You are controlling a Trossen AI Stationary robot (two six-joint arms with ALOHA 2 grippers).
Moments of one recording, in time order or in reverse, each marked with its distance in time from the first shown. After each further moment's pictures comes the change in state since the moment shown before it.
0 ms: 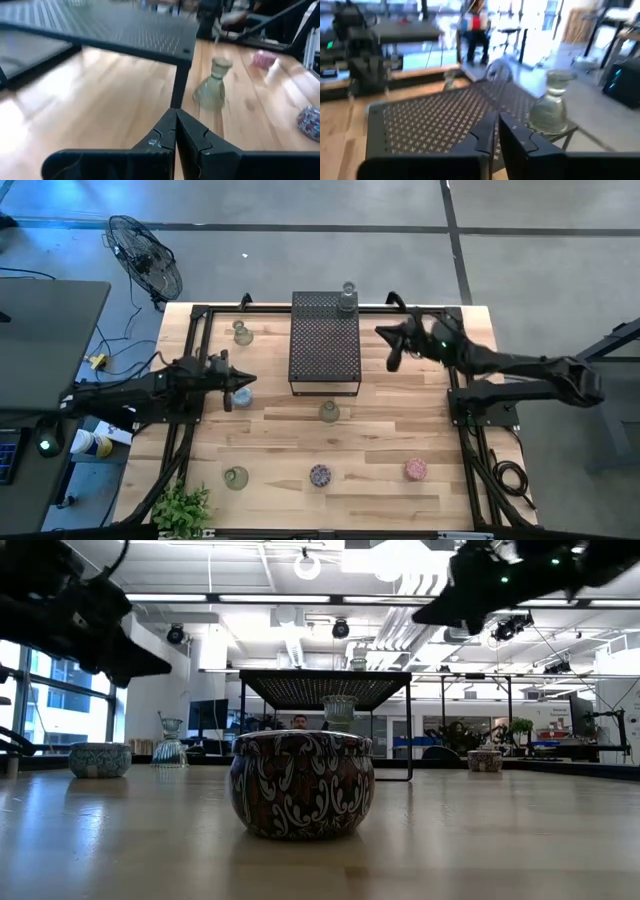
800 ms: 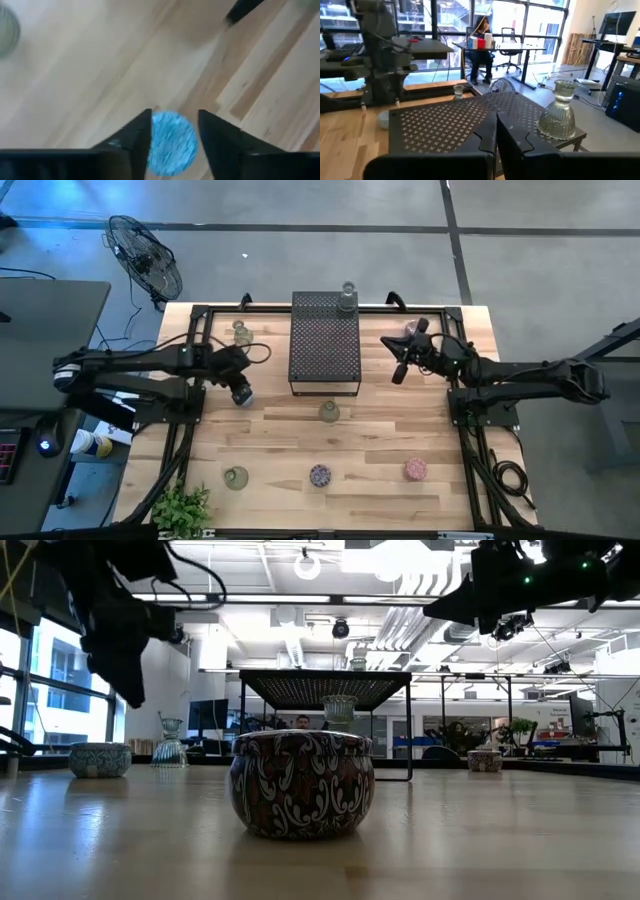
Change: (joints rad) left arm 0.000 0.744 0.575 -0.740 -0.079 -0.342; right arm 0.131 -0.070 -0.123 0.138 0.089 -0.037
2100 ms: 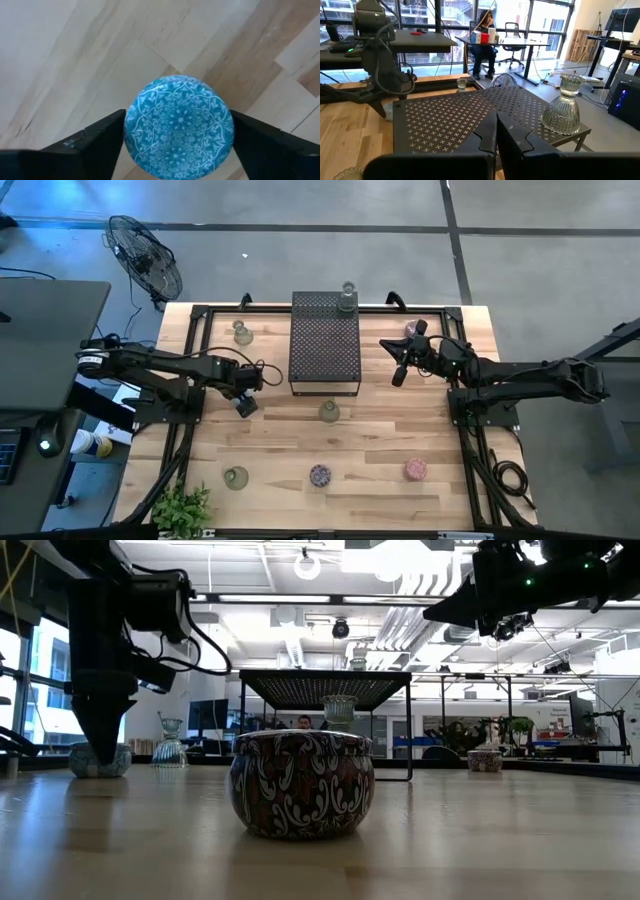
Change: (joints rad) left arm -0.104 0.292 -0.068 0.060 -0.031 -0.100; right arm 0.009 0.000 0.000 -0.029 -0.004 -0.008
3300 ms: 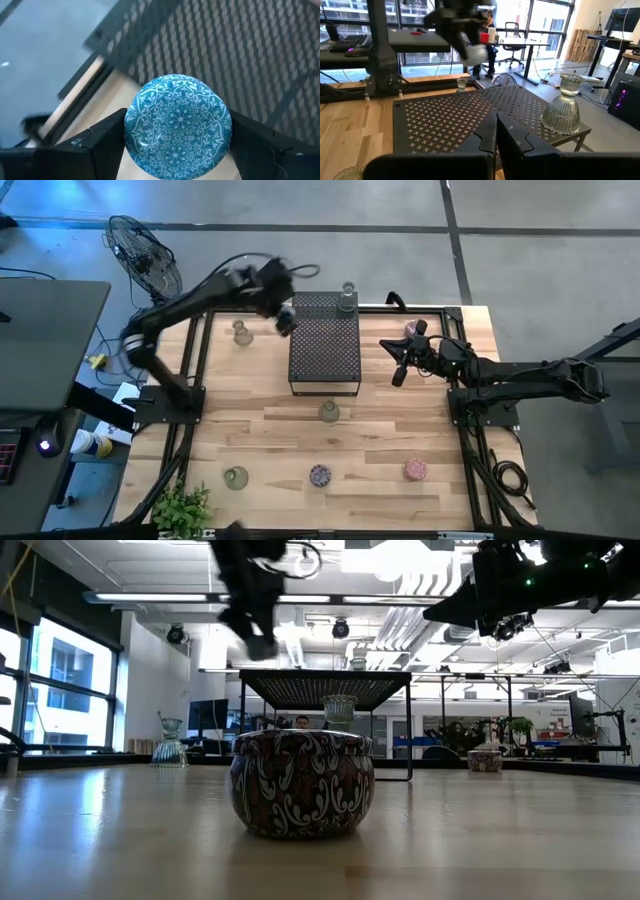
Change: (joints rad) left arm 0.477 0.423 1.109 -0.294 0.046 0.495; right arm 0.000 0.000 0.000 -0.004 0.000 0.000
